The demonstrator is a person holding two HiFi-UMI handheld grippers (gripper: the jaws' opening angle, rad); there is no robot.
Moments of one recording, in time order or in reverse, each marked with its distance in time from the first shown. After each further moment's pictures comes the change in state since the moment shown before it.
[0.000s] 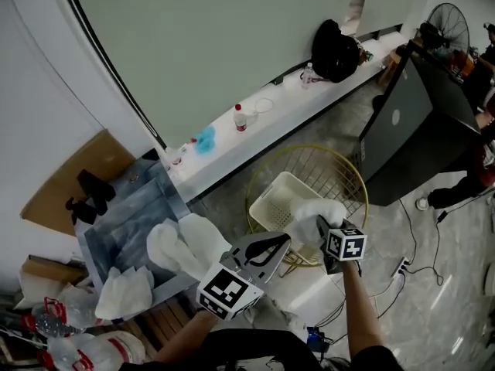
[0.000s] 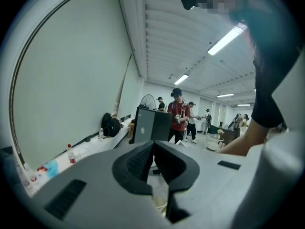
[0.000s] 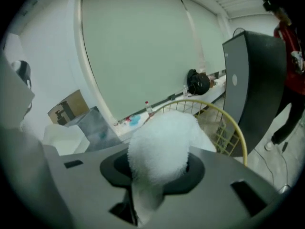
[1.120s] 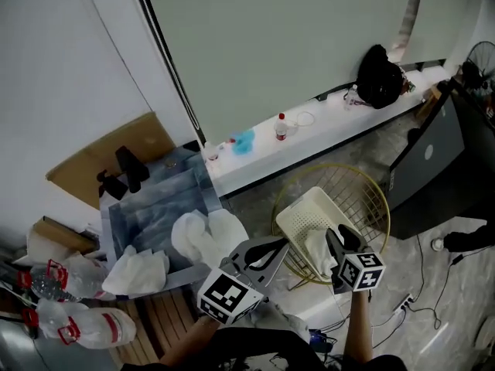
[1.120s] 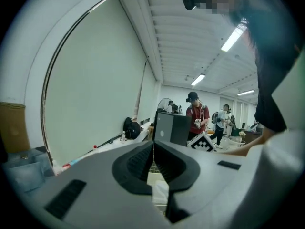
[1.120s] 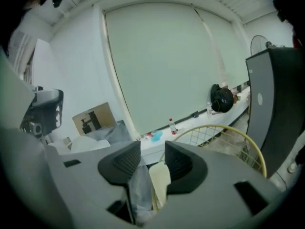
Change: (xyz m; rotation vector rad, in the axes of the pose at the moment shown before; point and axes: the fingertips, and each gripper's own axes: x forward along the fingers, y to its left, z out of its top) left arm -0.054 0.032 0.004 -0.019 -0.032 0.260; right arm -0.041 0.089 0.060 -0.121 -0.174 0.228
